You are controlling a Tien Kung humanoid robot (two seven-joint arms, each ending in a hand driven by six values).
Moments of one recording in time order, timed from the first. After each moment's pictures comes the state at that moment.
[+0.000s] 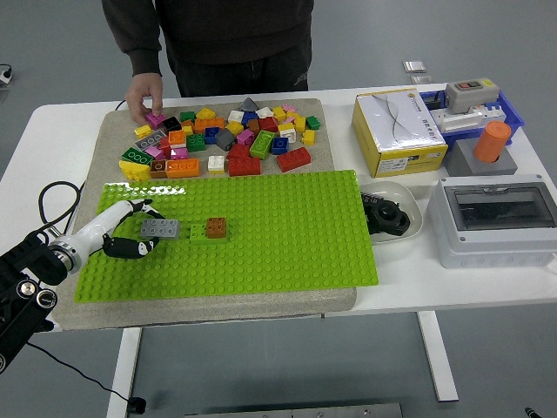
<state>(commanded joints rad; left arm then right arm) -0.35 0.40 -1.05 -1.16 1.65 -0.13 0.04 0.08 -0.13 1.08 0.18 -0.81 -0.08 0.02</state>
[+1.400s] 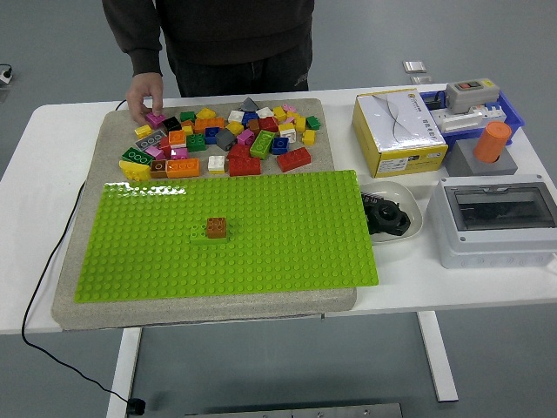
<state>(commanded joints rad) -0.26 0.51 -2.05 -1.30 1.80 -0.02 -0.07 0.05 -0.11 1.08 0.18 -0.81 -0.08 0.02</state>
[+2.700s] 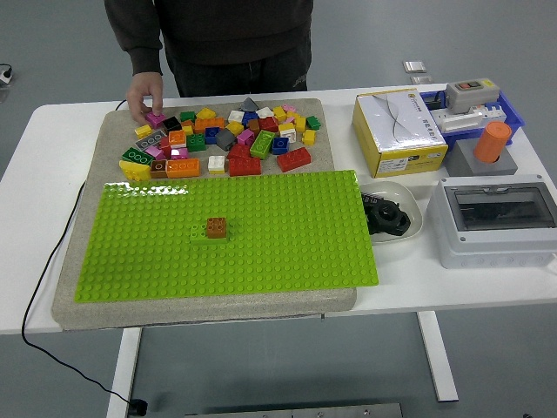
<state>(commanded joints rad) -0.24 0.65 -1.64 -1.39 1.67 -0.06 -0.01 0.07 -0.12 1.08 0.18 -0.81 -0.08 0.02</state>
